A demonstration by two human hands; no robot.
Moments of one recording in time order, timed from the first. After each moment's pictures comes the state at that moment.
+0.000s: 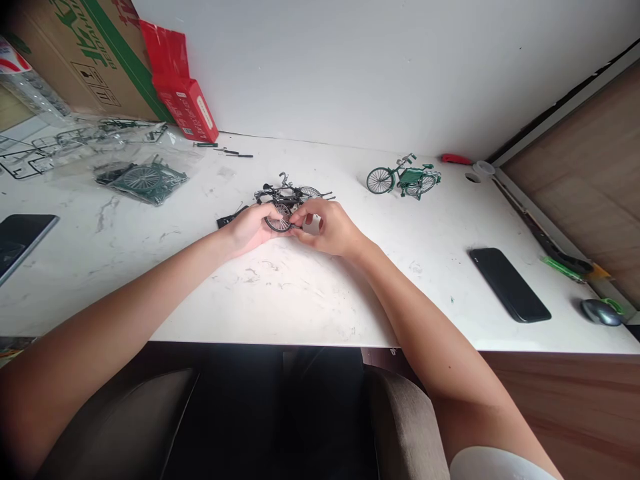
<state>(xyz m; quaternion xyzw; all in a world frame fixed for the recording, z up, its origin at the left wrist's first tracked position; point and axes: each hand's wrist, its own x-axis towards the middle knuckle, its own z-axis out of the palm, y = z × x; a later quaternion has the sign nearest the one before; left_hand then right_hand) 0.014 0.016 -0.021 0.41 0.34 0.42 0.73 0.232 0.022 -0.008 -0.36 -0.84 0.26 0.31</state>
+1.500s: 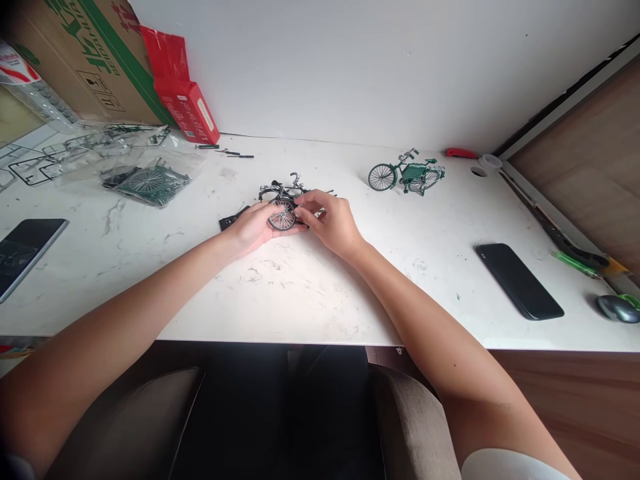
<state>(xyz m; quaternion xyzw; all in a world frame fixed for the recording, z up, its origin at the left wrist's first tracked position) 0.019 0.011 -0.019 0.37 0.36 0.47 0.72 0.222 0.021 -0.019 -0.43 -0.75 0.28 0.41</state>
